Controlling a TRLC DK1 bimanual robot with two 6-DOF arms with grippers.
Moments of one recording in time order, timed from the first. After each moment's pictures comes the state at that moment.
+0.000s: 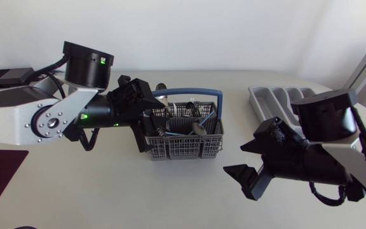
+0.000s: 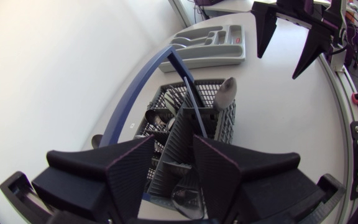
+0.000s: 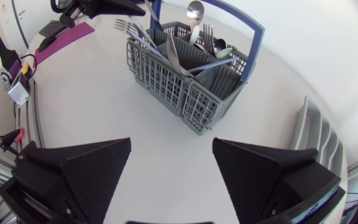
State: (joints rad) left arm -0.53 1.44 0.90 -0.04 0.27 0.73; right arm 0.52 1.01 0.58 -0.36 -0.17 -0.23
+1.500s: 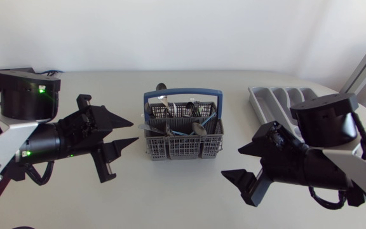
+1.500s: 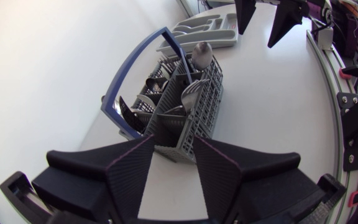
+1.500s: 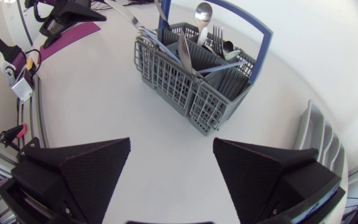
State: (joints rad) left arm -0.44 1.09 0.65 -0.16 0.26 0.79; right arm 0.56 0.99 0.56 -0.36 -0.17 -0.23
